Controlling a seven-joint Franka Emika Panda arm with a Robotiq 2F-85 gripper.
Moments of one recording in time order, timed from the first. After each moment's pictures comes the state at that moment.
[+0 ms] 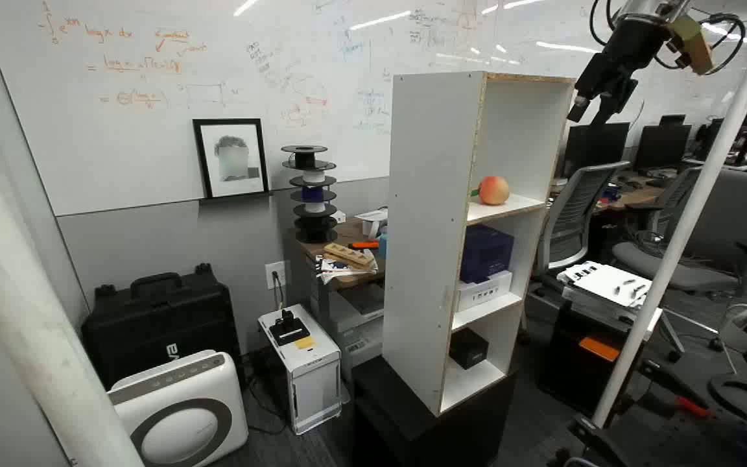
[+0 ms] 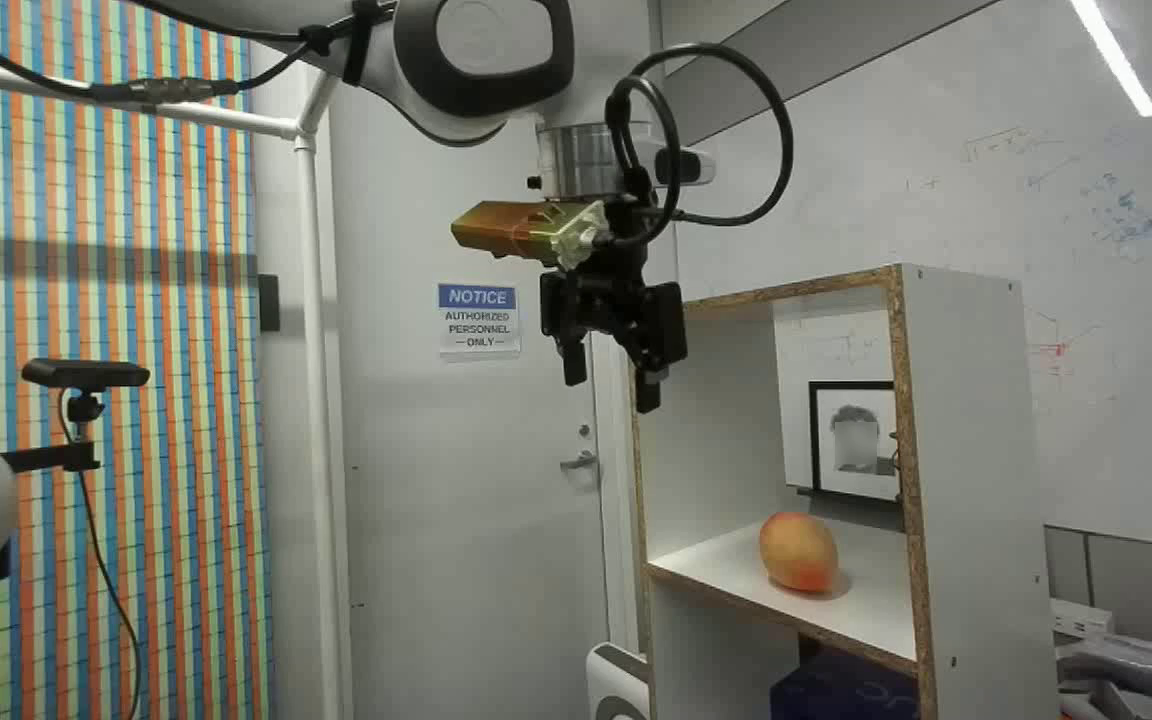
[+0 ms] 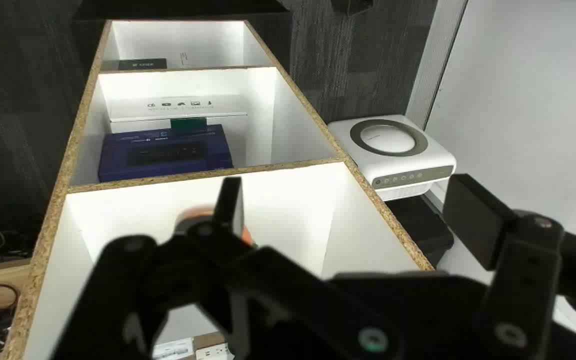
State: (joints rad) arm 0.00 -0.45 -0.32 -2.29 0.15 1.99 -0.40
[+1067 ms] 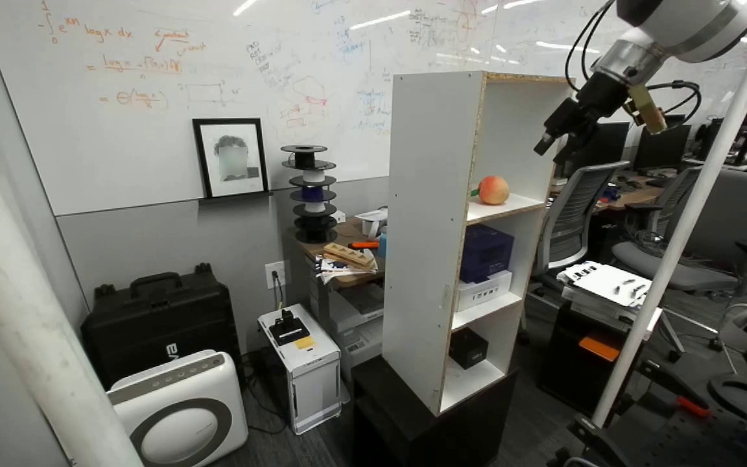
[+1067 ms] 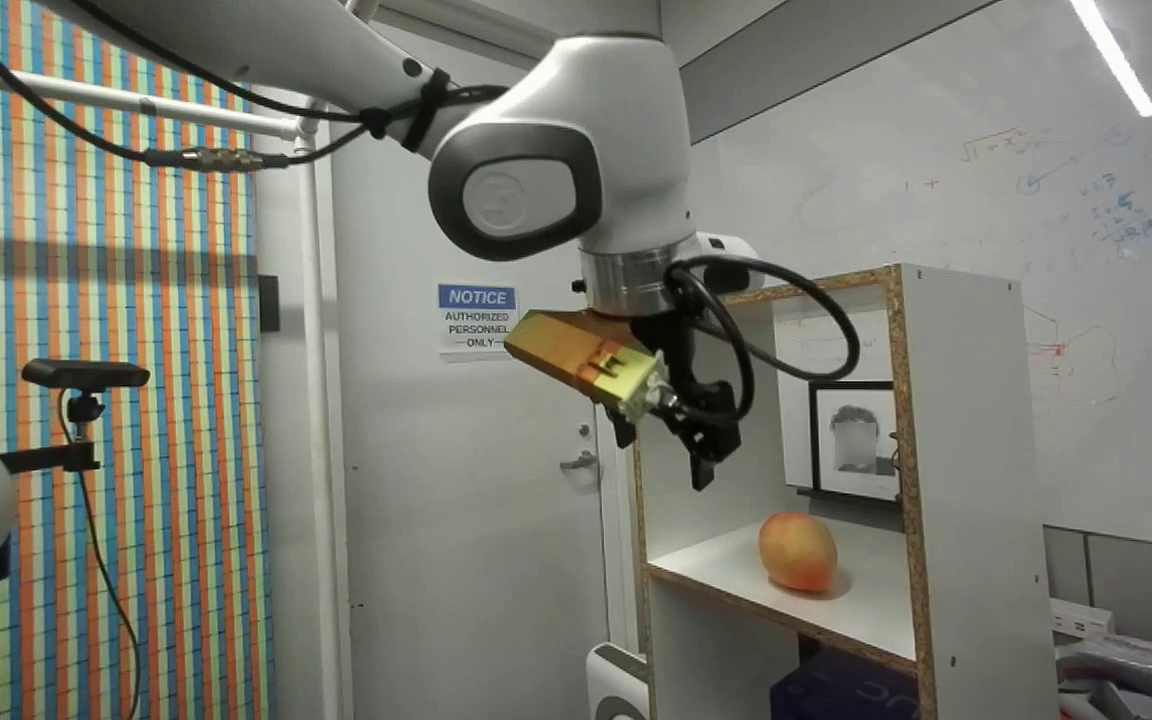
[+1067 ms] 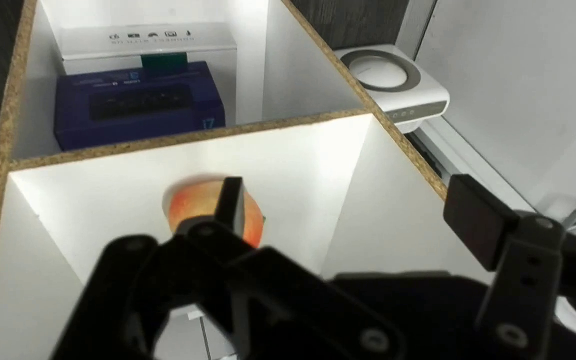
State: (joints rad) arm 0.02 -0.31 -0.36 -2.40 0.42 2.33 -0.64
